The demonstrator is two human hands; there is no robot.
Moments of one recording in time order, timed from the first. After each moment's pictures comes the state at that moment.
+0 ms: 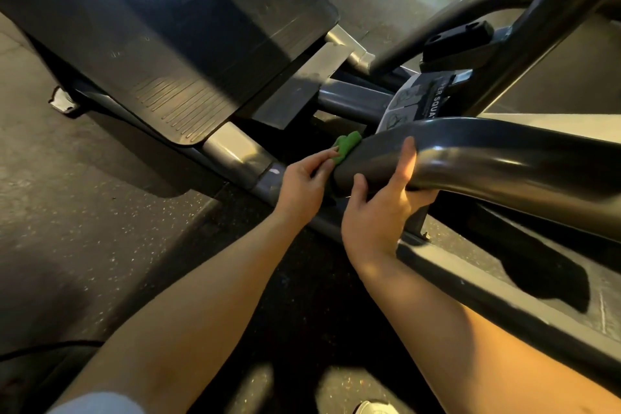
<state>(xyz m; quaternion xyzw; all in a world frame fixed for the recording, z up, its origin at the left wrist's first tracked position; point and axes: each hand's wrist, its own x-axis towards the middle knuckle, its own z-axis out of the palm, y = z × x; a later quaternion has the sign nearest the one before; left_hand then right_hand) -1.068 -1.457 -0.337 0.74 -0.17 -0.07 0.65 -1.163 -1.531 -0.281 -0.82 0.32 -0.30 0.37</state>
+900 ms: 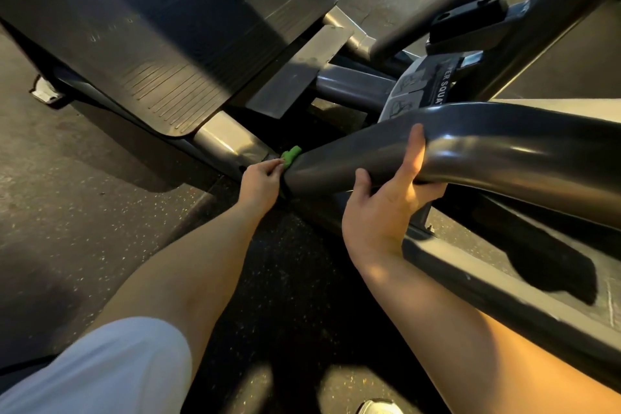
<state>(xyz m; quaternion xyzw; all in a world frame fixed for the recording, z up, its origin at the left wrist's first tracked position) -1.011 -1.411 -0.421 0.86 0.00 -0.10 0.50 -1.162 -1.532 -0.289 -0.81 0.29 -0.34 0.38</state>
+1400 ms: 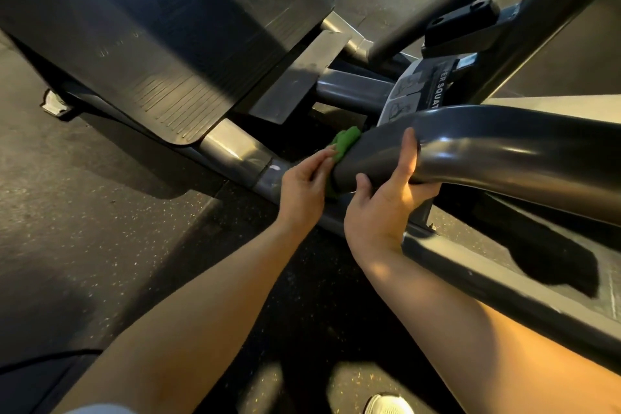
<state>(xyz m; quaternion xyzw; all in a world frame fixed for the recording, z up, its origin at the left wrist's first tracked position) -1.076 -1.452 -0.348 0.72 -0.15 -0.06 0.67 -1.160 -1.528 -0.291 -0.82 0.31 -0.32 0.36</state>
